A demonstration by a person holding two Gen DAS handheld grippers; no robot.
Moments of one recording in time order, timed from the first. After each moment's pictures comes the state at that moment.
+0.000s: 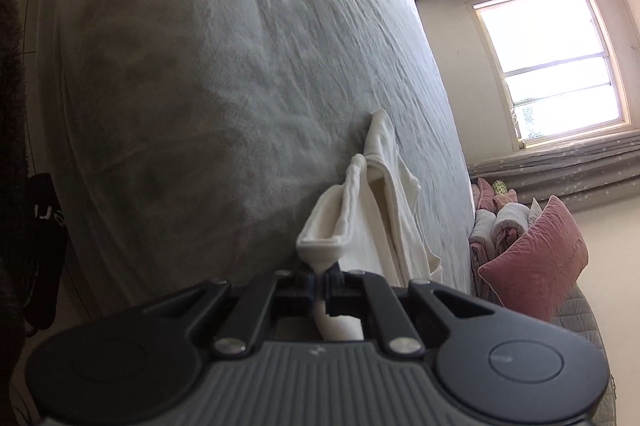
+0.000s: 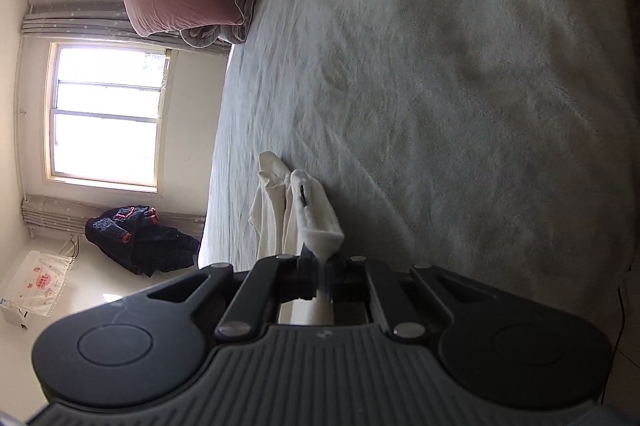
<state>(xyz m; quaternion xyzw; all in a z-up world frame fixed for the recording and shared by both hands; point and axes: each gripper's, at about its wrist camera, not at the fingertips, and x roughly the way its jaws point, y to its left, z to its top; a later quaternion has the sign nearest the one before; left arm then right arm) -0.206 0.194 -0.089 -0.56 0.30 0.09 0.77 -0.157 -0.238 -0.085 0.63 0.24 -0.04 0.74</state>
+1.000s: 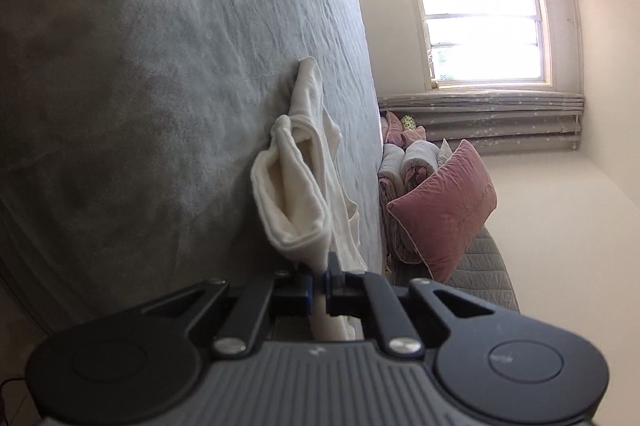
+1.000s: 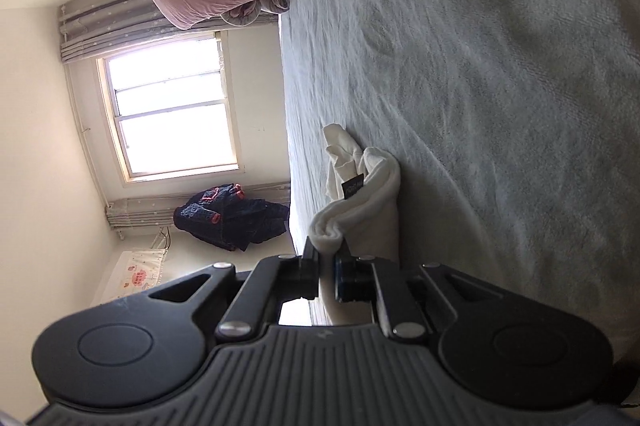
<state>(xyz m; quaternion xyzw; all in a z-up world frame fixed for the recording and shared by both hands) -0.182 0.222 -0.115 -0.62 0.28 -0.11 0.73 -0.114 -0.273 -0.096 0.72 0.20 0.09 0.65</state>
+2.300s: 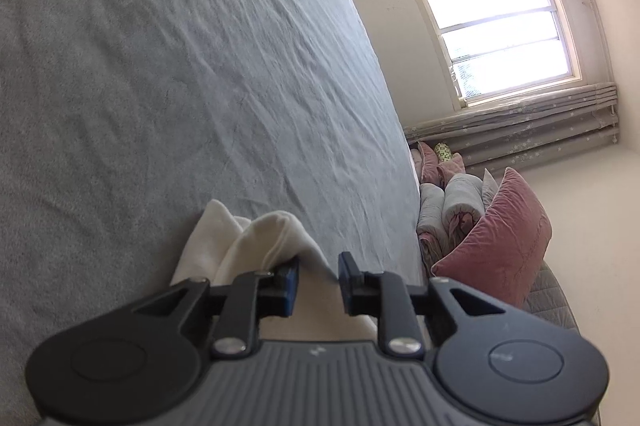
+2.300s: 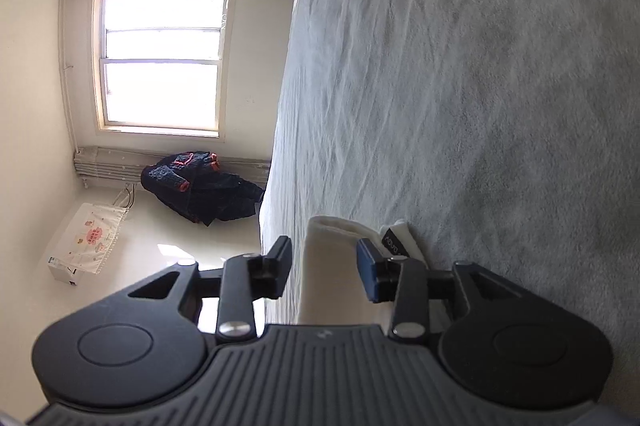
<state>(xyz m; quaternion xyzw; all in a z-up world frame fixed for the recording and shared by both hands) 0.013 0.233 -0.084 -0.54 0.26 -0.04 0.80 0.004 -0.292 -0.107 0.63 0.24 0.12 0.73</state>
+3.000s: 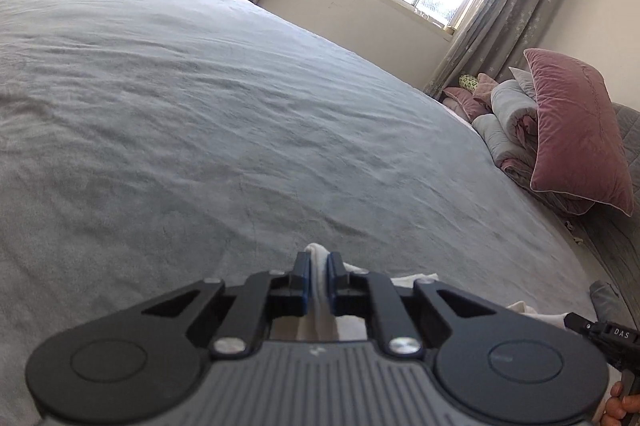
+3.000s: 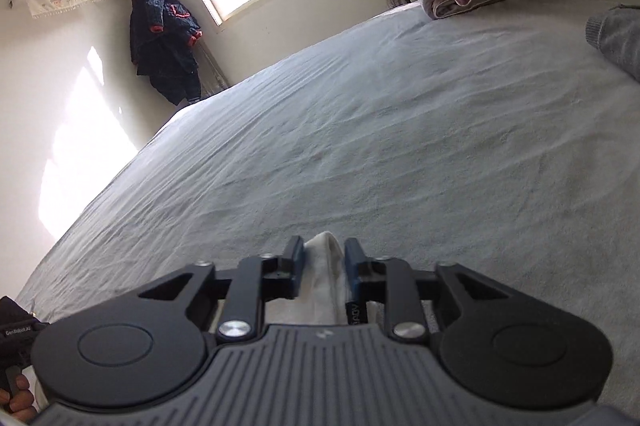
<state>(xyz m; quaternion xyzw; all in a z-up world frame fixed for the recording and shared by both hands) 0.035 0.209 -0.062 -0.22 0.25 0.00 0.94 0.041 -0.197 -0.068 0.19 0.27 0.10 0.94</state>
